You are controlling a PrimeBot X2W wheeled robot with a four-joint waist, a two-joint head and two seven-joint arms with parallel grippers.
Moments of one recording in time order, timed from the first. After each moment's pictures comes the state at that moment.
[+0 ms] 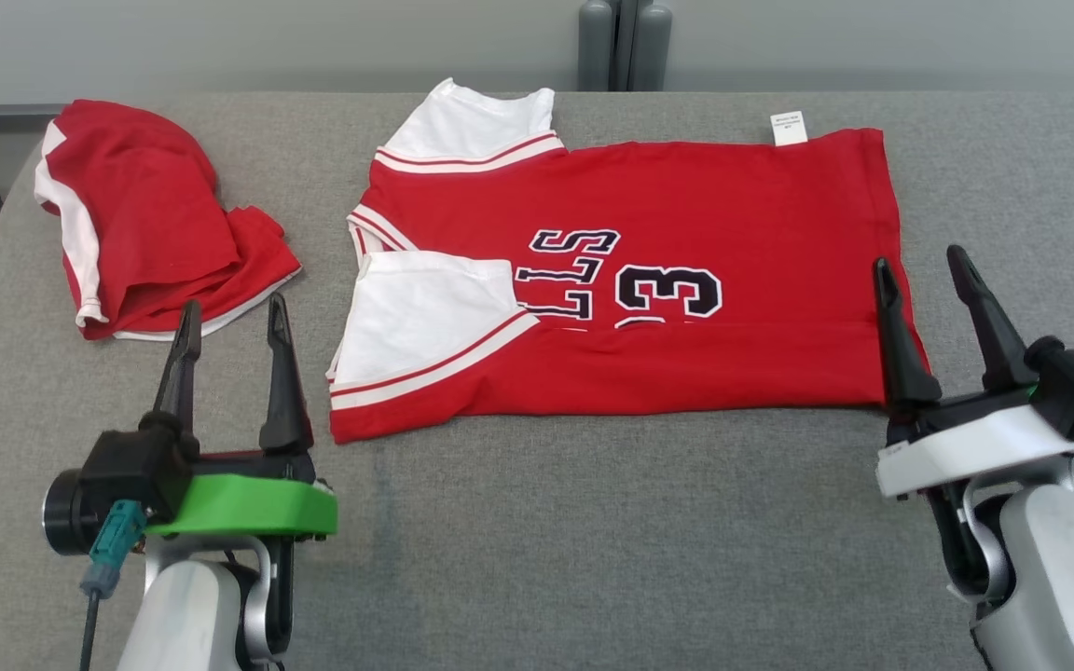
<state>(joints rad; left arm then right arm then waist) -0.22 0.11 -0.16 0.11 -0.31 0.07 -0.26 -0.25 -0.23 0.09 0.17 0.32 0.13 -0.26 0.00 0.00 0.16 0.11</state>
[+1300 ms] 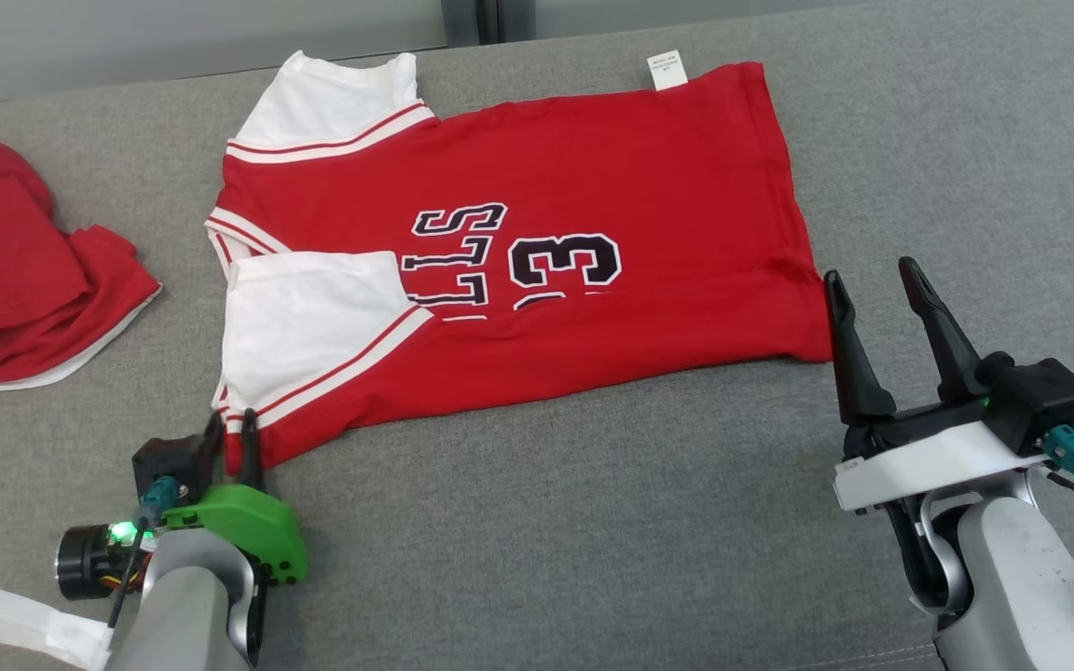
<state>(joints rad) -0.42 0.10 -0.05 0.88 -0.15 -0.01 -0.27 -0.22 -0.14 0.09 0.13 0.23 0.13 -0.26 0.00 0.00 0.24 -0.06</state>
